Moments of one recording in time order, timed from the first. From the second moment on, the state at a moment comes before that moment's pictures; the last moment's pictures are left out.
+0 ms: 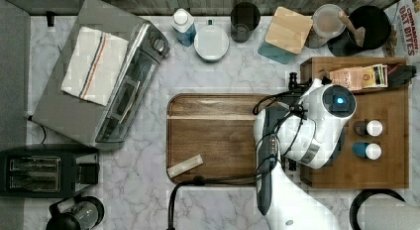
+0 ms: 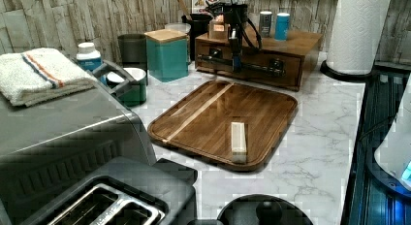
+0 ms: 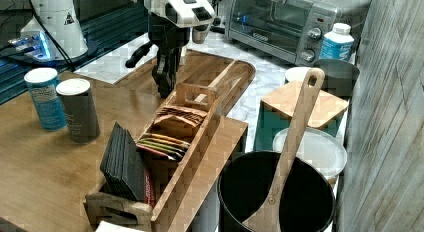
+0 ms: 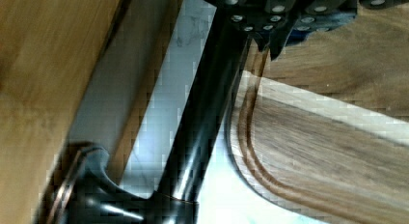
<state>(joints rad) -0.27 0.30 -0.11 -2.11 0.03 0.71 -1.47</state>
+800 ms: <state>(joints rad) -0.28 0.26 -0.12 -2.17 0.09 0.79 -1.50</state>
